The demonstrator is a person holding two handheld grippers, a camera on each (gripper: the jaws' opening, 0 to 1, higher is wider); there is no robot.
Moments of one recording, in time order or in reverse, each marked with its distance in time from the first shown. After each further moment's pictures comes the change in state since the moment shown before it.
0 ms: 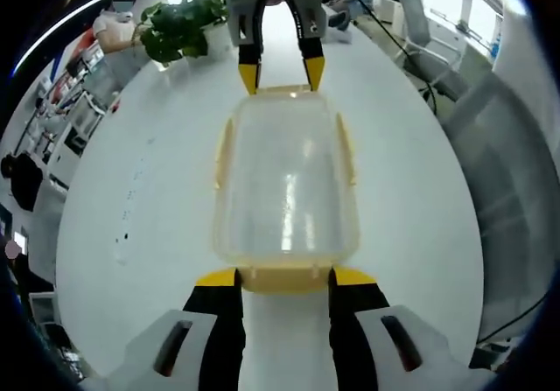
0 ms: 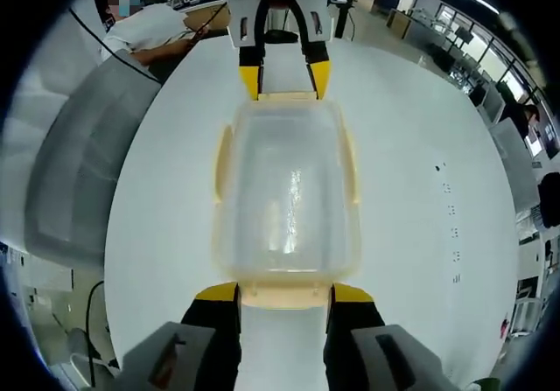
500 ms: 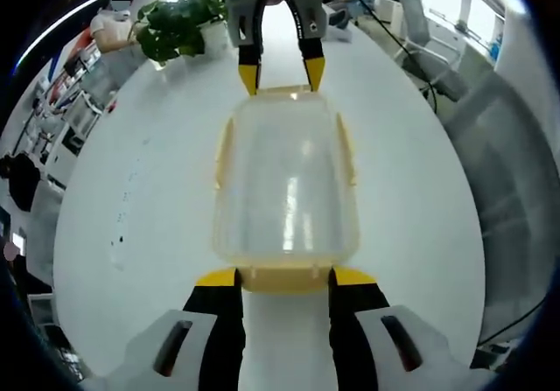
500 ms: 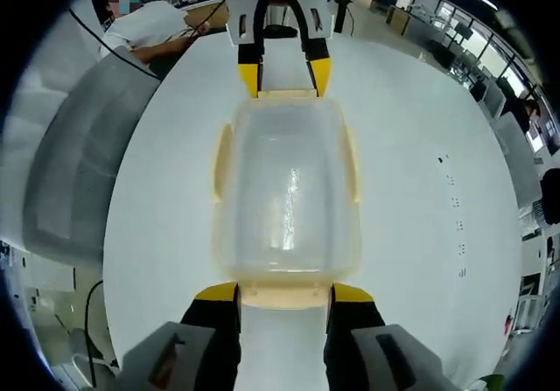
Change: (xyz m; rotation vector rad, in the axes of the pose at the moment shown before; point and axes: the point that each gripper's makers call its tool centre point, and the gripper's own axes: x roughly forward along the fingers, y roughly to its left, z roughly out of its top) left arm 0.009 -0.001 0.001 0.001 0.004 -0.011; right arm 0.007 0.002 -0.008 0.011 0.011 0.011
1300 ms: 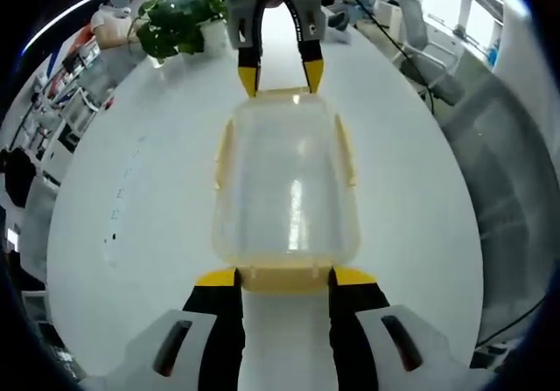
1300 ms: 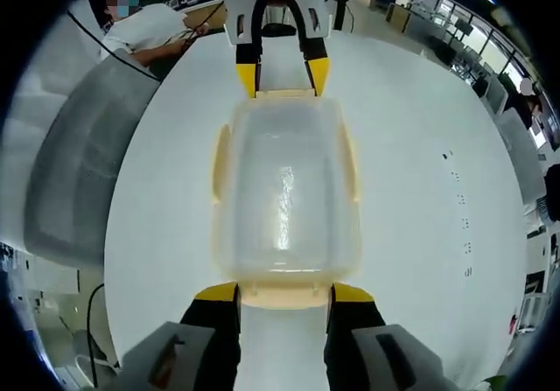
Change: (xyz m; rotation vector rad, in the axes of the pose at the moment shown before) left arm 0.004 -0.001 -0.005 -0.022 -0.019 -0.029; right arm 0.005 0.000 0.000 0.012 -0.005 0.024
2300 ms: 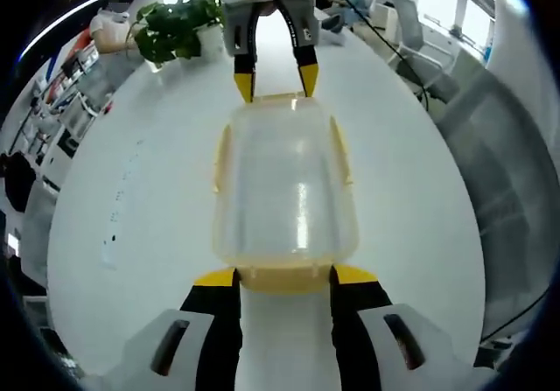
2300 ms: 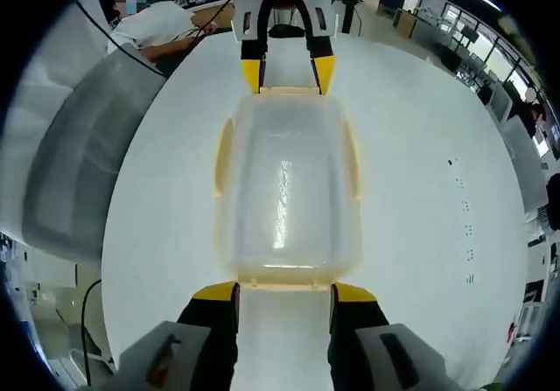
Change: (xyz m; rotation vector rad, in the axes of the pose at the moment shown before) left arm -0.002 -0.002 -0.006 0.071 0.000 0.016; right arm 0.005 0.002 -0.002 -0.035 -0.006 0.004
